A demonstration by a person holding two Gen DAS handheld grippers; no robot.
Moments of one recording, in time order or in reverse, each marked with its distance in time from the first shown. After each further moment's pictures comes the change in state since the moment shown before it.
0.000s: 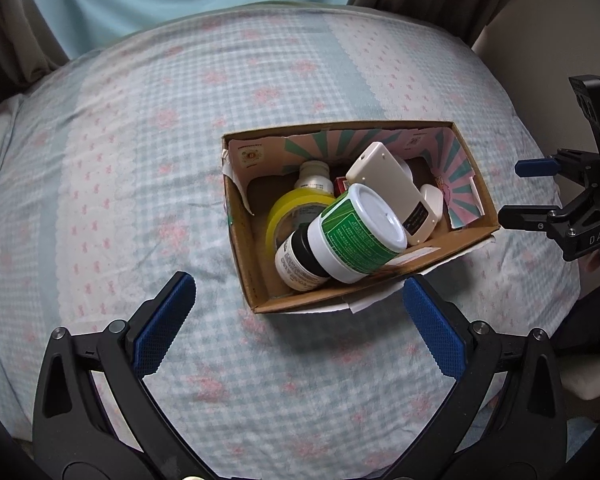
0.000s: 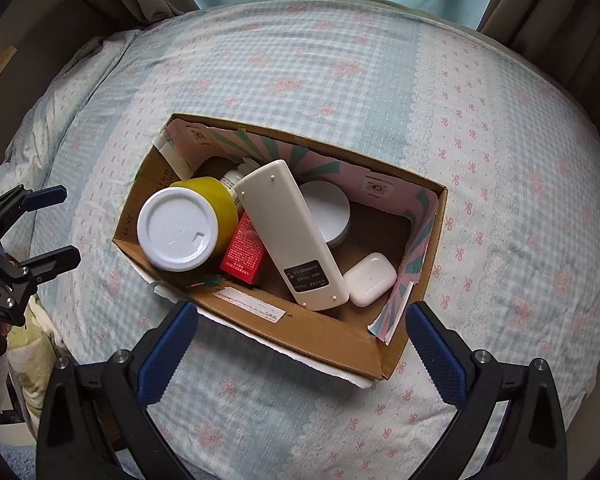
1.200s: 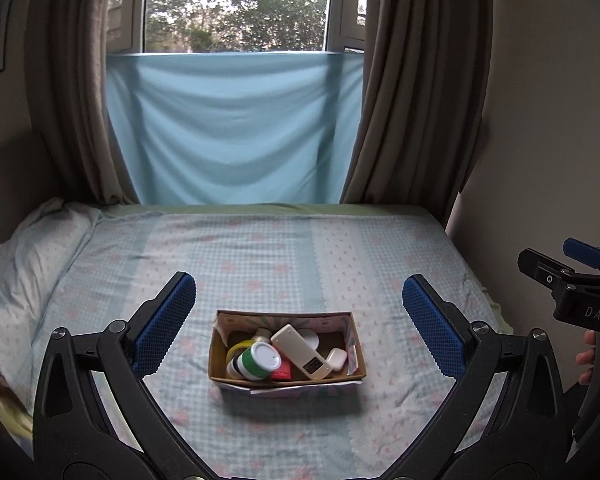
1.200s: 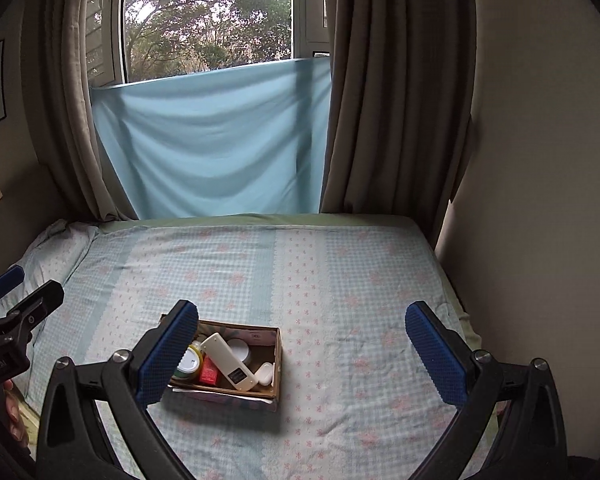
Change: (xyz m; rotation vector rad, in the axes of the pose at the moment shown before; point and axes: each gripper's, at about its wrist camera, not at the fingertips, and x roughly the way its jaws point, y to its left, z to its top) left arm -0.302 -0.186 0.006 -0.103 -0.614 0.147; right arm -0.354 0.005 -0.112 0.238 -0.673 -0.337
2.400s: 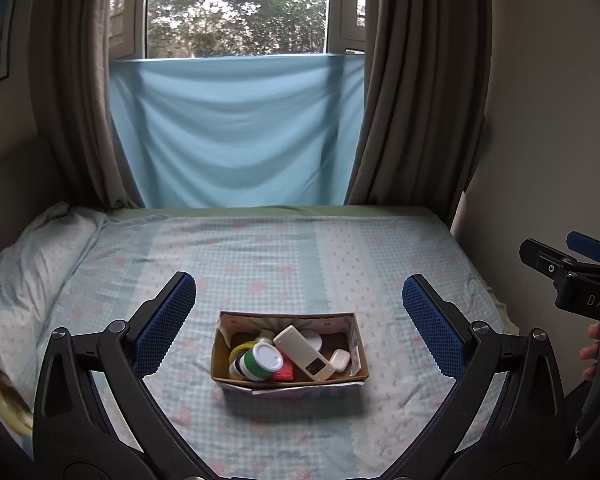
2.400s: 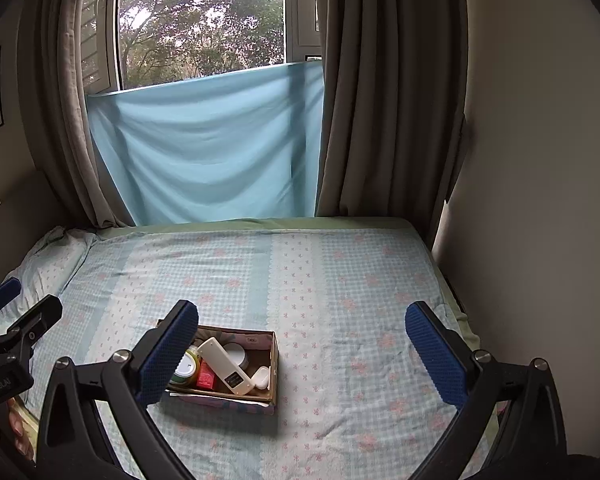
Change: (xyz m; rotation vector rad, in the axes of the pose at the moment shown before) left arm -0.003 -0.010 -0.005 0.016 -0.012 0.032; right arm -0.003 -0.009 0.000 0.012 -0.015 -0.001
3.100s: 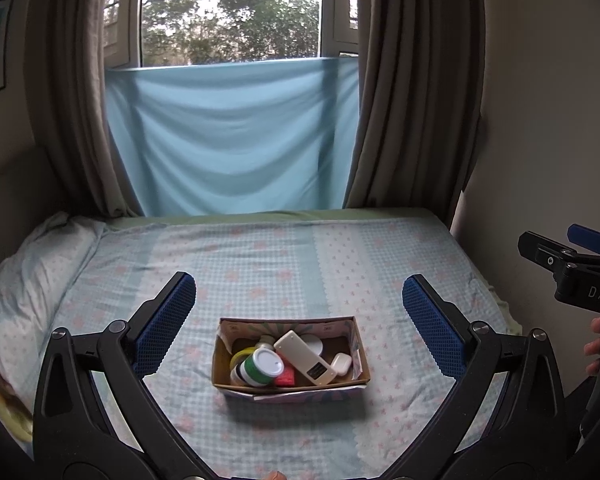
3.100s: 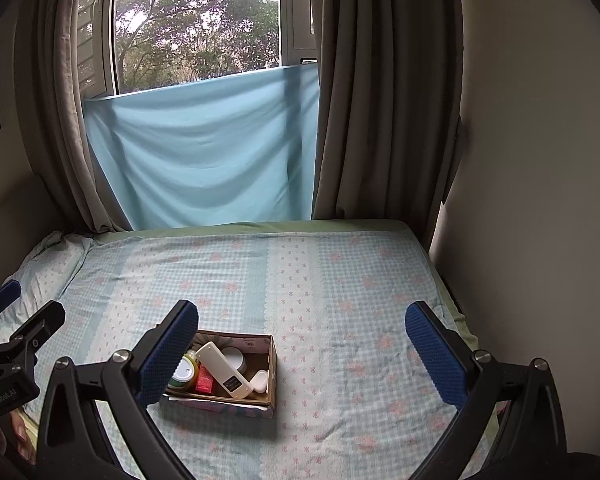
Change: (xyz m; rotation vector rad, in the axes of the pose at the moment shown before) left arm 0.001 -0.010 0.001 0.028 -0.020 0.002; right arm -0.002 -0.002 0.003 0.008 -0.012 -0.011
